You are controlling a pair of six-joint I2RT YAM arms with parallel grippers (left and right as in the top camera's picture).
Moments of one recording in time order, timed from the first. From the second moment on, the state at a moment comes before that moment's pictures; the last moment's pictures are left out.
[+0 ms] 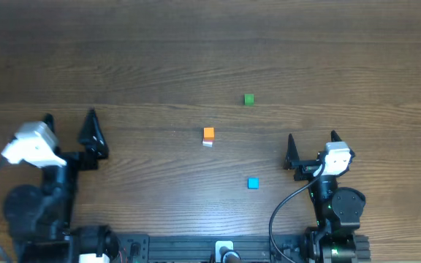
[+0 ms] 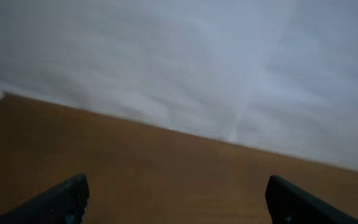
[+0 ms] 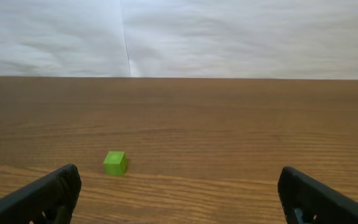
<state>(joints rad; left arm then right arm) 0.07 0.32 0.59 -0.33 0.07 -0.26 -0.01 0.01 0.01 -0.06 -0.10 0.03</state>
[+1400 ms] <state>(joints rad) 0.06 0.07 0.14 -0.11 0.18 -0.18 0.02 0.35 0.67 -0.23 -0.25 0.05</state>
